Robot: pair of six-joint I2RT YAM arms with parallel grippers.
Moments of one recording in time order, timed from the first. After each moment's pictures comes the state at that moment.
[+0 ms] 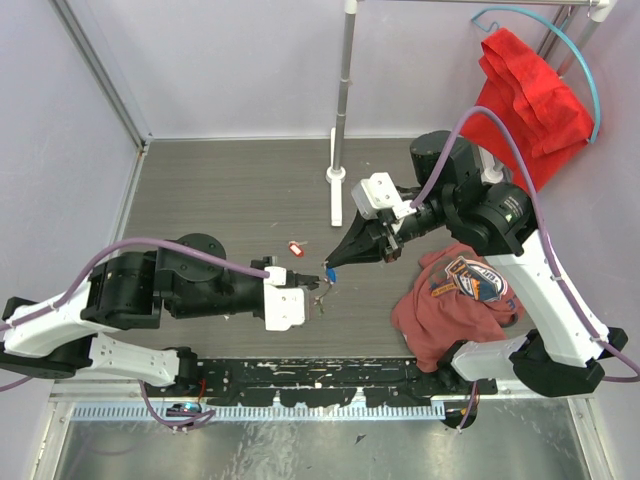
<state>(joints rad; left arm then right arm) -1.51 1.11 1.64 -0.83 -0.14 0.50 0.75 1.28 1.86 -1.06 -1.11 -0.62</state>
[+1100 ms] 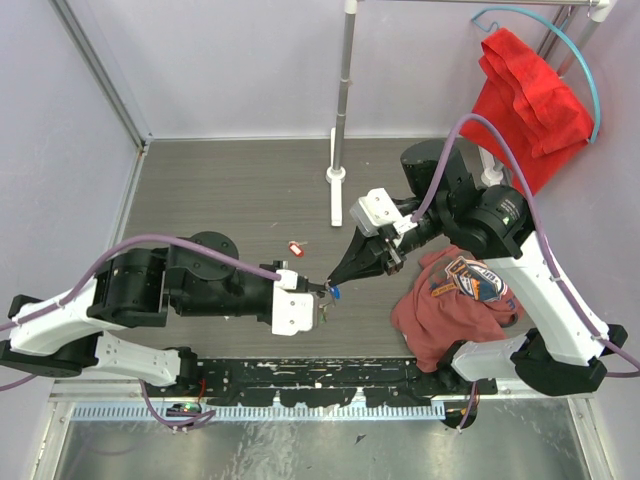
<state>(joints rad) -1.51 1.16 1.70 -0.89 -0.08 0.49 0.80 1.28 1.86 -1.14 -1.14 -0.69</state>
